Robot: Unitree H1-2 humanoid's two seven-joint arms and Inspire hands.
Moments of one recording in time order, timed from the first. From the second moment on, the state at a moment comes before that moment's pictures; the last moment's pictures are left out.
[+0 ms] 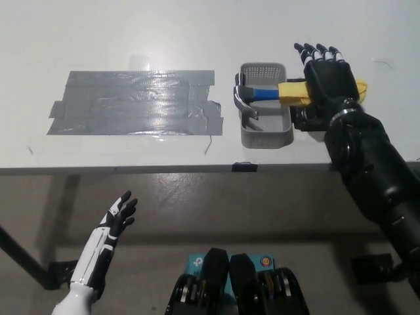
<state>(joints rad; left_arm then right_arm) 0.03 0.17 -0.05 -0.13 0.05 -0.03 -0.10 -0.93 -0.22 0.38 0.77 -0.87 0.16 -0.09</state>
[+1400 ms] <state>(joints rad) 0.02 0.17 -0.05 -0.14 0.05 -0.02 -0.10 -0.93 -0.21 0.36 0.87 -0.81 0.06 -0.42</state>
